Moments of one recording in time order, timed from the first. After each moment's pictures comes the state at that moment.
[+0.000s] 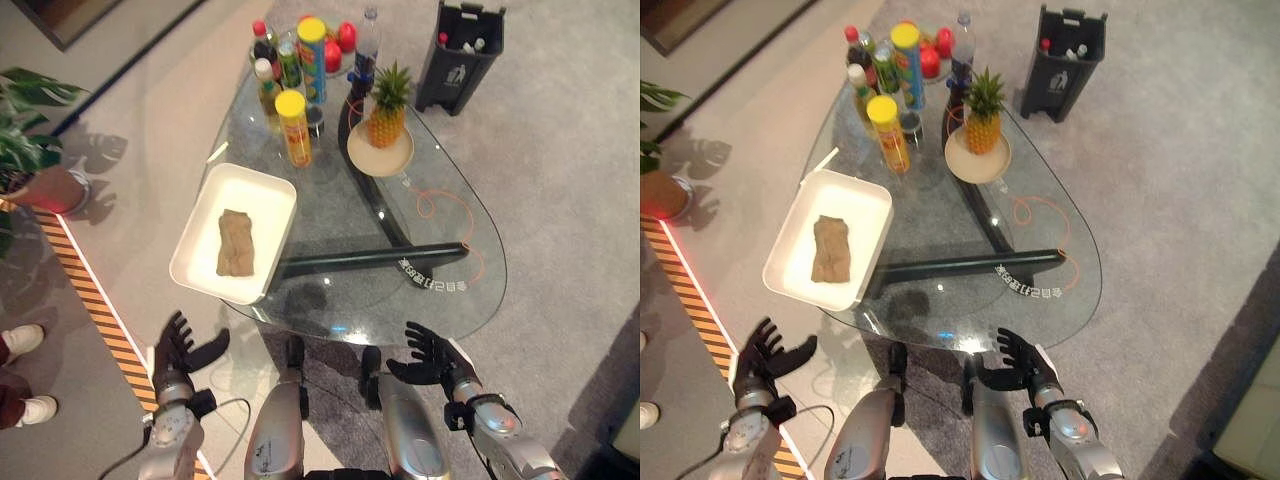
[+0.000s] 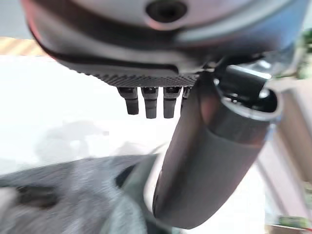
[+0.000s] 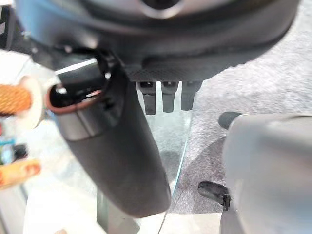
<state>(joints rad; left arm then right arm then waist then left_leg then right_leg) 0.16 0.31 -0.10 0.55 -0.54 -0.17 0.28 0.13 -0.42 0.29 0.34 0.40 0.09 -0.07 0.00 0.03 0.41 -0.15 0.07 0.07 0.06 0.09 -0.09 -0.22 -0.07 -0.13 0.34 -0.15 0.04</state>
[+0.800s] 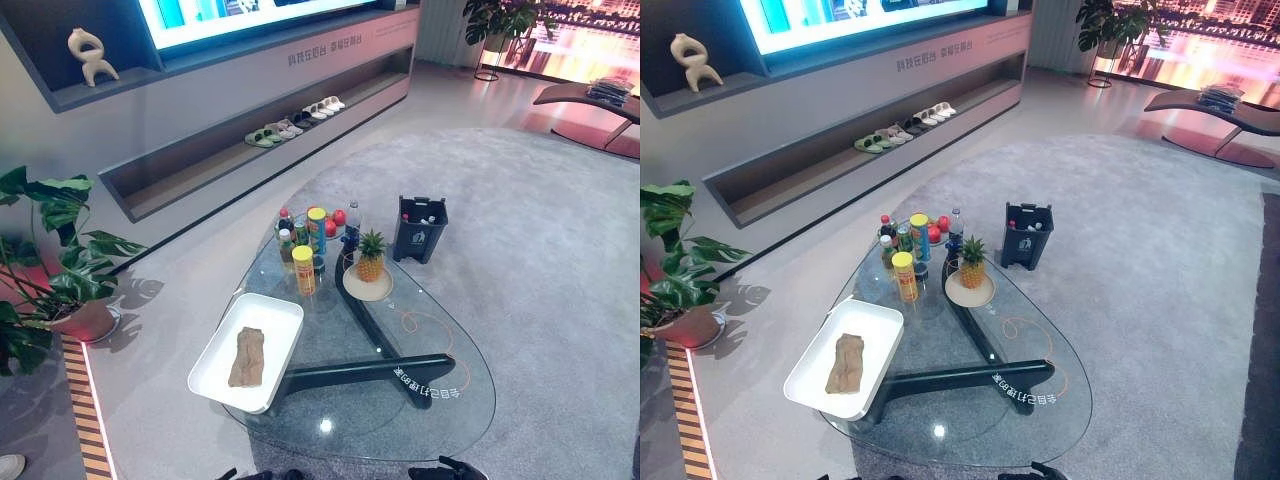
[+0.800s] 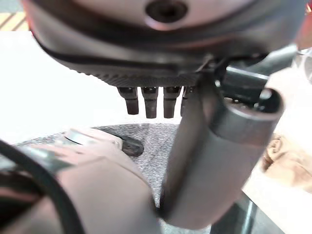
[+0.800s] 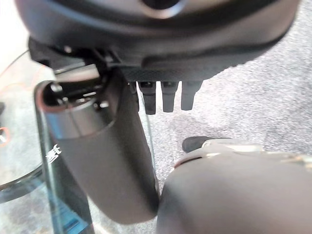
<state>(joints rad) 0.08 0.19 -0.14 1.24 -0.64 -0.01 0.05 0.01 -0.23 0.21 1.21 0.40 0.09 -0.08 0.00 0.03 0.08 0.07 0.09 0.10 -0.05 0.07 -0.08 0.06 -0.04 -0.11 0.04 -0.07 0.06</state>
